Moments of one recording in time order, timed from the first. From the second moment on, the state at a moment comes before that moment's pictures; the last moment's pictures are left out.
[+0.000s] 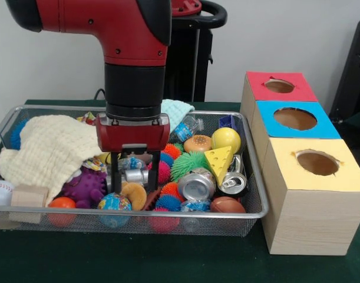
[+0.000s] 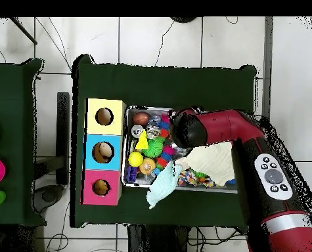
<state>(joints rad) -0.62 -0.57 0.47 1.47 -0.70 0.50 1.71</state>
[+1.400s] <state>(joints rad) -0.68 -0.51 0.47 1.47 -0.70 0.50 1.71</state>
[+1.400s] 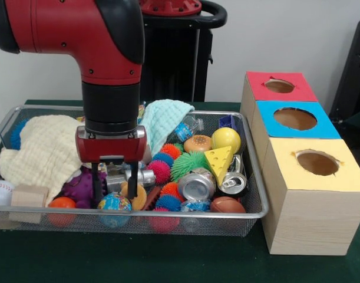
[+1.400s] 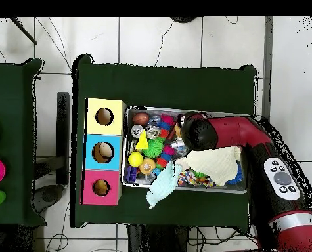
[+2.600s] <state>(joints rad) -0.72 -0.52 0.47 1.58 -0.66 0.51 1.71</state>
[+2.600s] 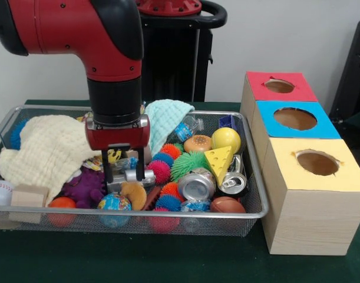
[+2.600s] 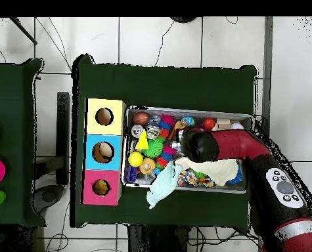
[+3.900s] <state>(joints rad) -0.72 -0.45 0.47 1.63 -0.66 0.40 1.71</state>
